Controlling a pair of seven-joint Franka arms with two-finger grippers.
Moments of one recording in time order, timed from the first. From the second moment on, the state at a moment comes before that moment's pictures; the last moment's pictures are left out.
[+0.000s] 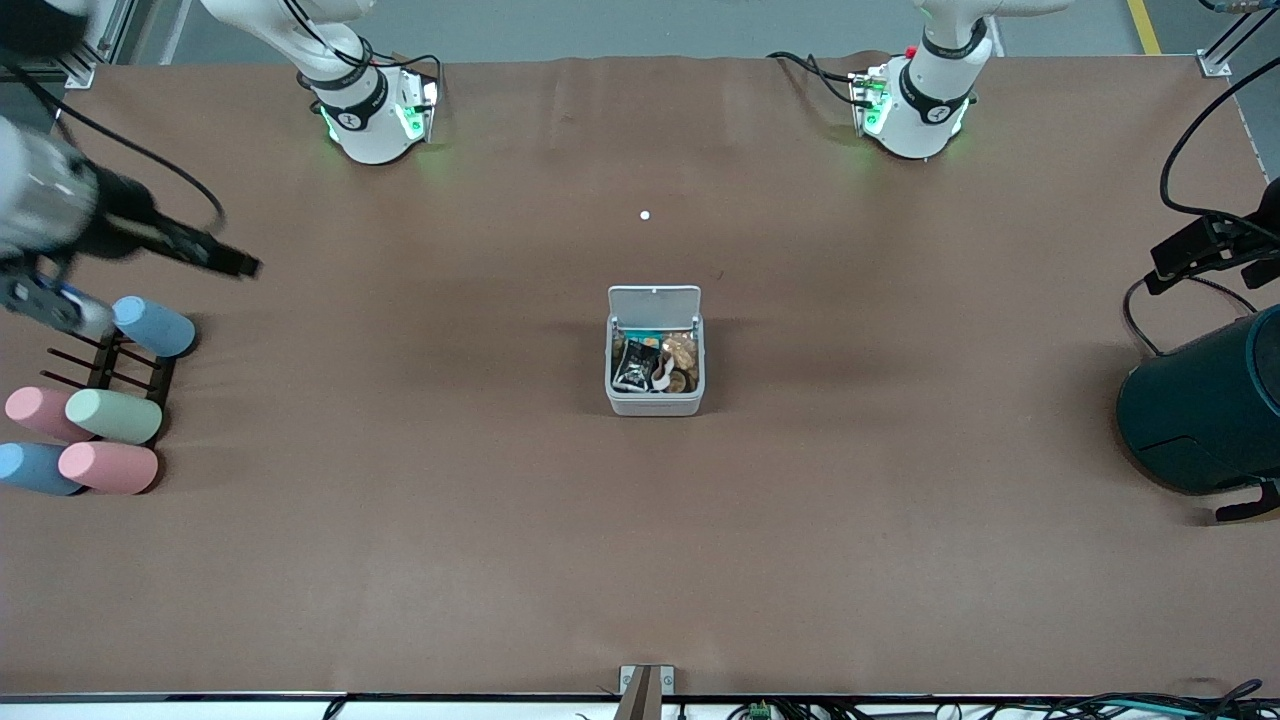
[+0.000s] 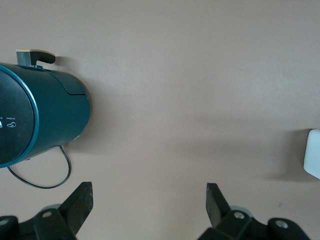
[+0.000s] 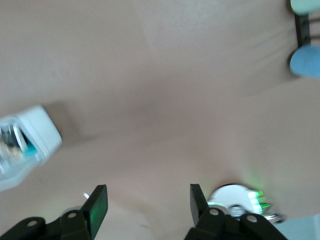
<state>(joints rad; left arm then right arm) -0.04 0.06 0.05 -1.45 0.02 1.56 -0.03 0.02 0.11 0.03 -1.33 0.14 1.21 0.33</state>
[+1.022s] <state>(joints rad) -0.04 0.06 0.05 -1.45 0.02 1.55 -0.03 -0.05 0.03 0.03 -1.38 0.02 1.32 -0.05</state>
